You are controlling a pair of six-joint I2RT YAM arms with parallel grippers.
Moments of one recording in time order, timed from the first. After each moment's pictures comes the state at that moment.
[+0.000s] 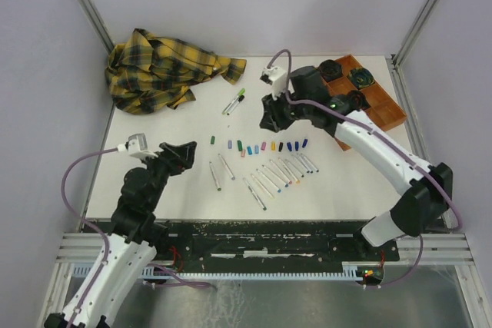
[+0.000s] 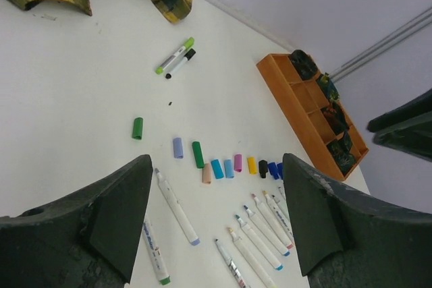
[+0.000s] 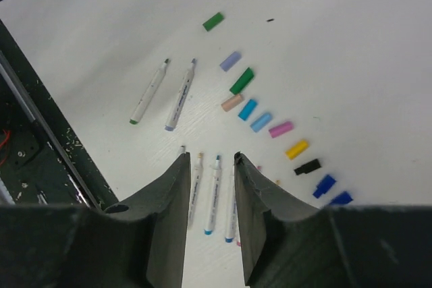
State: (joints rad) left arm -0.36 0.24 0.35 -0.15 -0.16 -0.67; right arm 0.67 1.55 1.43 -0.55 -0.32 0.05
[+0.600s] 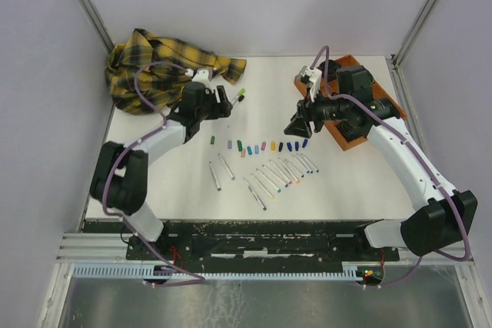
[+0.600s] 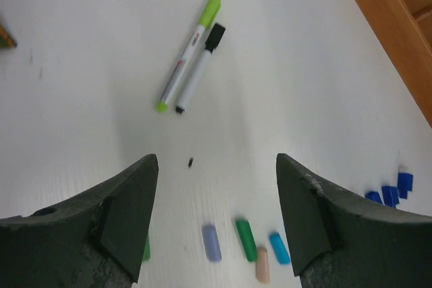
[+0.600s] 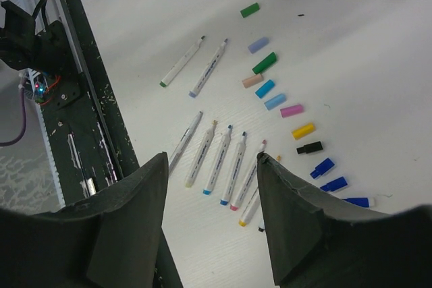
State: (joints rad) left arm -0.35 1.58 0.96 0.15 0.01 -0.39; right arm 0.33 1.35 1.31 -0.65 -0.80 -0.22
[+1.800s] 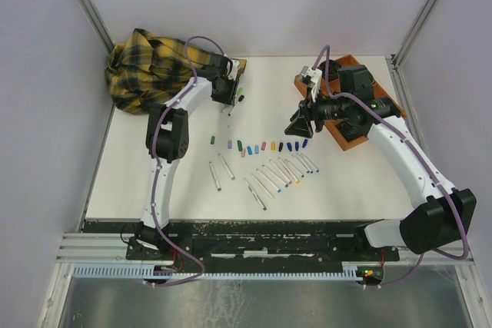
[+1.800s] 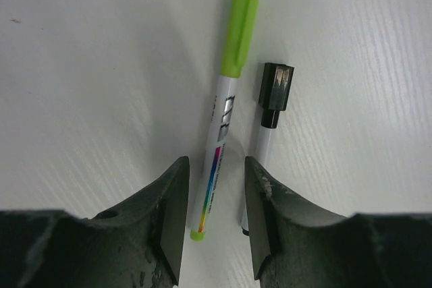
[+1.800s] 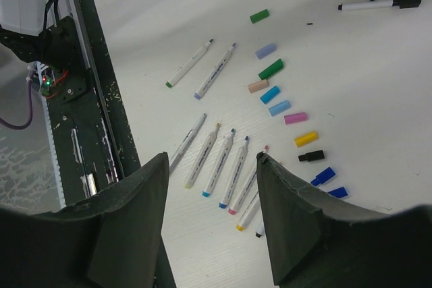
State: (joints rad) left arm -0.31 2.43 2.07 -0.61 0.11 0.03; right arm 0.30 1.36 1.31 -0.65 -0.88 -0.27
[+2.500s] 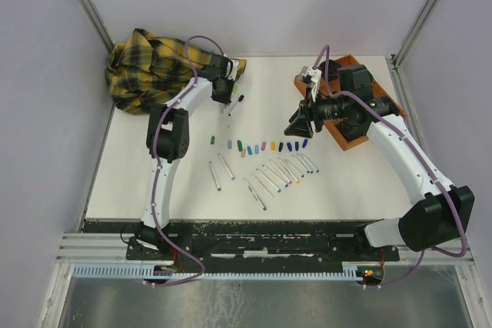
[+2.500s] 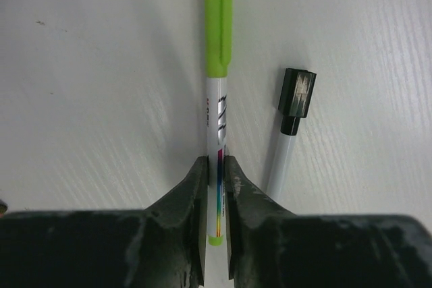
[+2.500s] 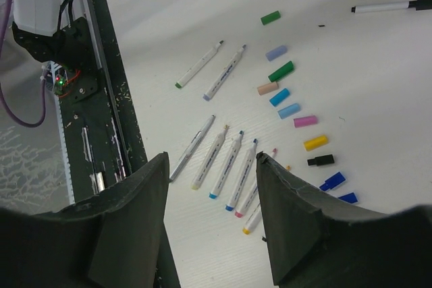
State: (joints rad) left arm -0.31 2.44 2.08 -0.60 0.05 0.04; right arm 0.30 1.37 1.31 -0.65 -0.92 -0.27
